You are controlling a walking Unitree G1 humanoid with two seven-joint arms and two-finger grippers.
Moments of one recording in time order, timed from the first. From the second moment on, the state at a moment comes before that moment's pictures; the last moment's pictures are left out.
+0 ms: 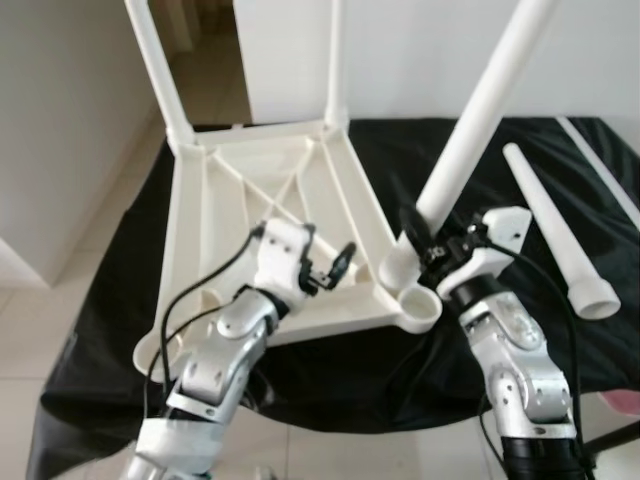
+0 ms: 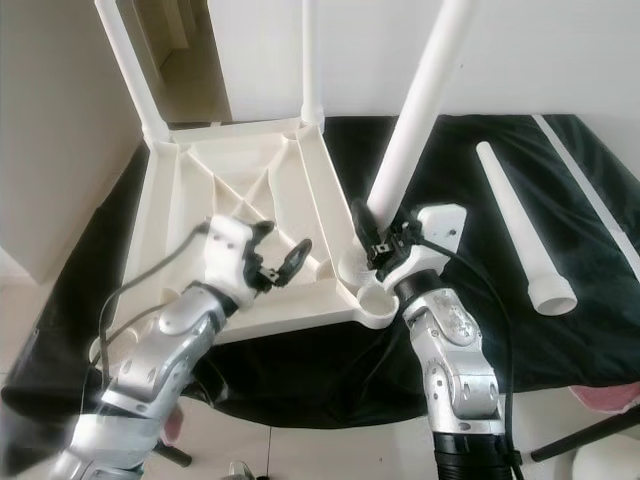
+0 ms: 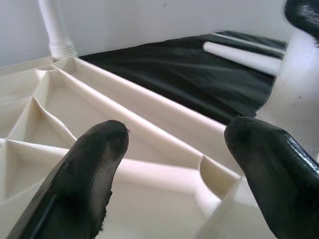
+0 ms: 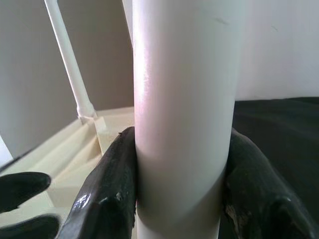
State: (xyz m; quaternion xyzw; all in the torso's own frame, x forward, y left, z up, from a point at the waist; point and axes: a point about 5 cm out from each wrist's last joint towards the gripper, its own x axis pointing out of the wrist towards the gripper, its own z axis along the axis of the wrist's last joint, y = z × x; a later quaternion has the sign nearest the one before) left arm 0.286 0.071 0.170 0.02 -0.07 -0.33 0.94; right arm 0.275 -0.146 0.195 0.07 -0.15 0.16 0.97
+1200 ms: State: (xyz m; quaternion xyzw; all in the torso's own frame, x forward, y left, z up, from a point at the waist) left arm 0.250 0.069 0.163 0.04 -0.01 -0.53 0.85; right arm 0.238 -0.145 0.166 -0.05 -0.17 0.19 0.97
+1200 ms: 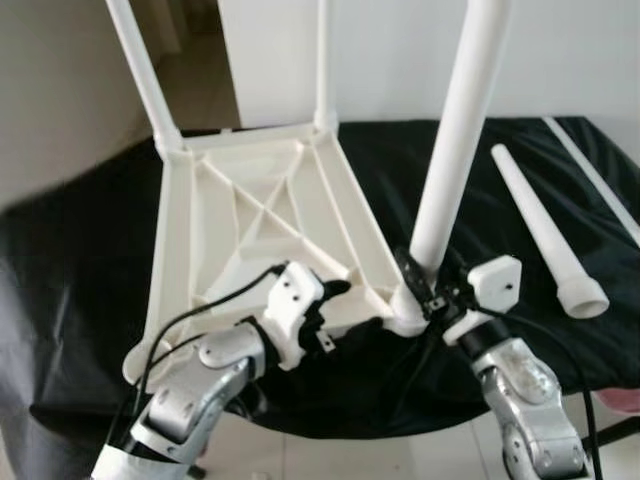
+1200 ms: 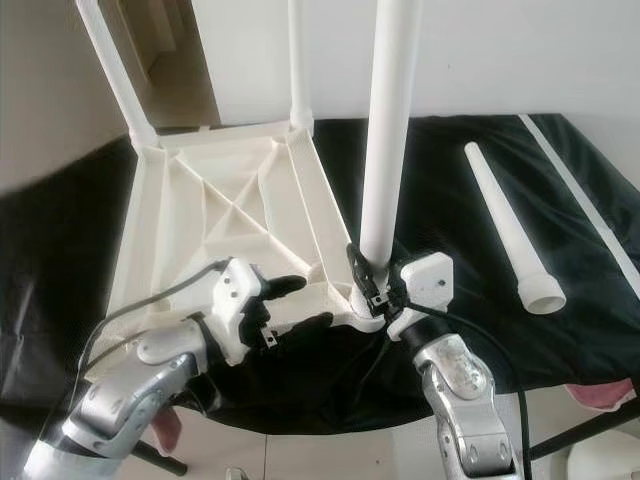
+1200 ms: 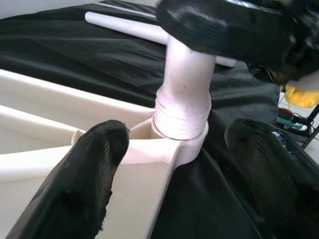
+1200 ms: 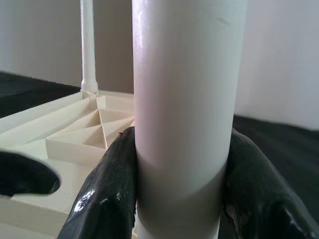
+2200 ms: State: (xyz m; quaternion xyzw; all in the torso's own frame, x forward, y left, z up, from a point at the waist) left arm 0.250 0.071 0.166 0.03 -0.01 -0.53 0.85; right arm 0.236 -0.142 0.151 -0.04 -0.19 0.17 0.97
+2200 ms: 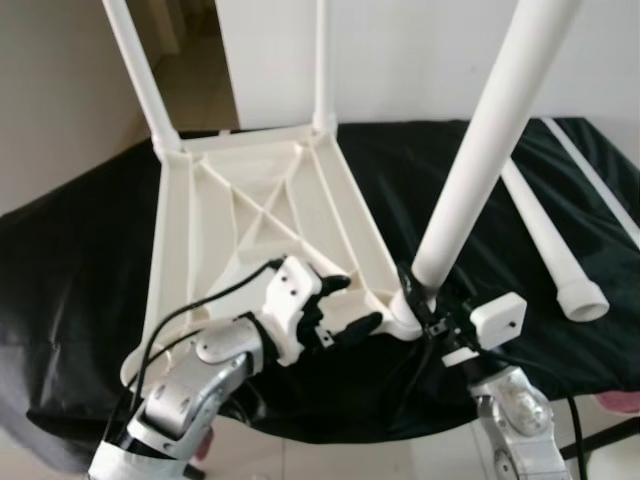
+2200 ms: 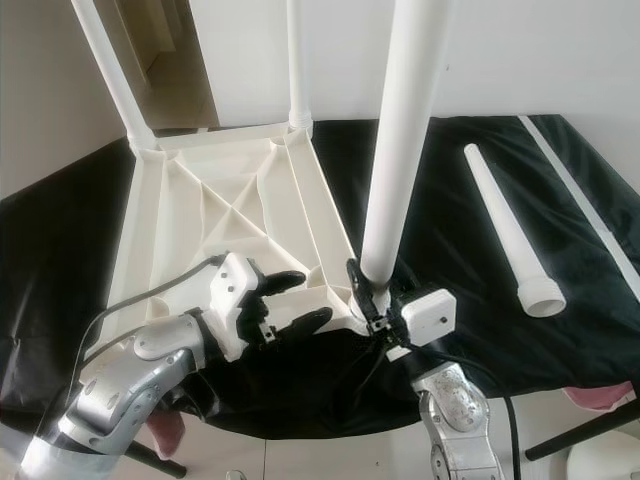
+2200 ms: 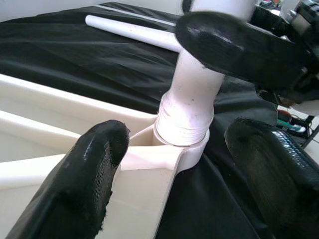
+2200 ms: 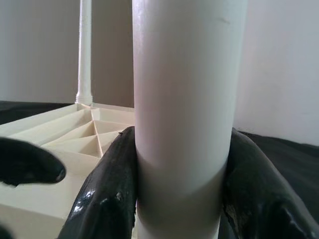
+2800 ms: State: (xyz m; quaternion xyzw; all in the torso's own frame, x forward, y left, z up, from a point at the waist) left arm 0.250 0.070 0.167 0.03 -0.01 -0.53 0.85; right arm 0.244 -0.146 0.151 0.04 -0.16 0.16 0.97
